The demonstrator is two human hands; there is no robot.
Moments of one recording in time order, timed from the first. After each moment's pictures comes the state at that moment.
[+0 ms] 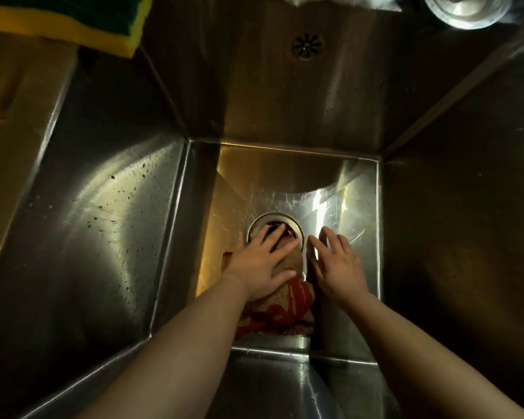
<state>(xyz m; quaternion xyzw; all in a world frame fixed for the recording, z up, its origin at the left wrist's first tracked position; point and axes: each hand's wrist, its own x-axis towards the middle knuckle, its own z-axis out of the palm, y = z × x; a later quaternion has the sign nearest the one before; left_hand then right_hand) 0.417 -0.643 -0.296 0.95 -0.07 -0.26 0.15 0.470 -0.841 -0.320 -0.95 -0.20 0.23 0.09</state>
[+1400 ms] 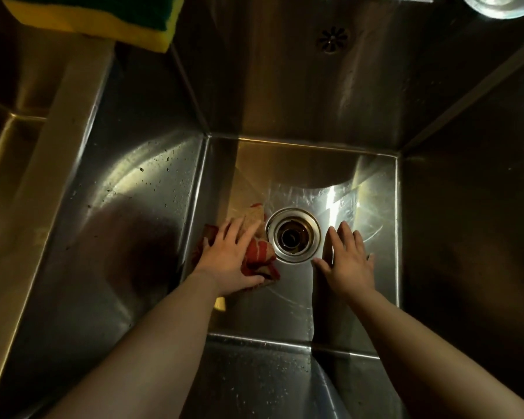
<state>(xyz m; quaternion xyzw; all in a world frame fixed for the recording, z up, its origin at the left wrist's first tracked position) 0.379 -0.575 -0.291 0.94 0.08 -0.27 0.20 0.458 -0.820 -0.326 -0.96 -0.11 0.26 0.08</state>
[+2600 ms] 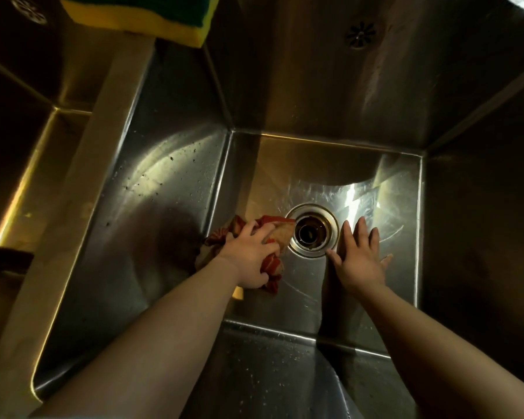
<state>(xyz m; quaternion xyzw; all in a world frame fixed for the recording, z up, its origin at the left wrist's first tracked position) 0.385 -0.578 -0.266 0.91 -0.02 -0.40 0.12 0.455 -0.808 -0.321 -0.95 -0.10 0.29 0.08</state>
